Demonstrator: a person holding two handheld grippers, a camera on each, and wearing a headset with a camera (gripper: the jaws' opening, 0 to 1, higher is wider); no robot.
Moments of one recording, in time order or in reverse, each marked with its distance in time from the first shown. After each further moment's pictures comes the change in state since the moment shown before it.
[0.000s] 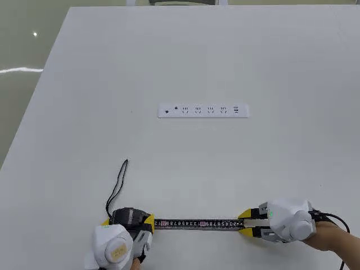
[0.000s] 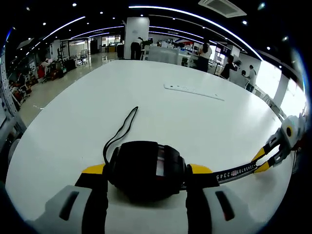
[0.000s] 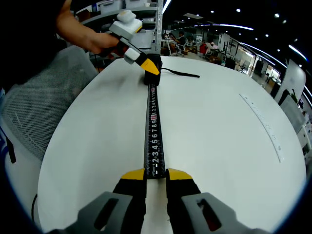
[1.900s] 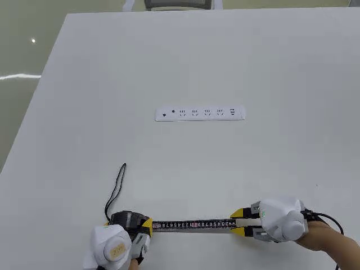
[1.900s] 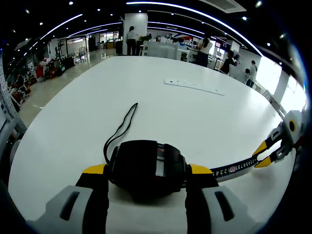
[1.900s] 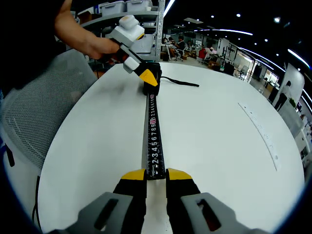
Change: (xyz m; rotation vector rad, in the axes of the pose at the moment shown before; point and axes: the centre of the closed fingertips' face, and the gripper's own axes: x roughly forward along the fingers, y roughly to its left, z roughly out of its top) left arm -0.001 0.002 -0.004 0.019 0.046 0.000; right arm 0.003 -0.001 0.024 -0.016 -0.044 -0.020
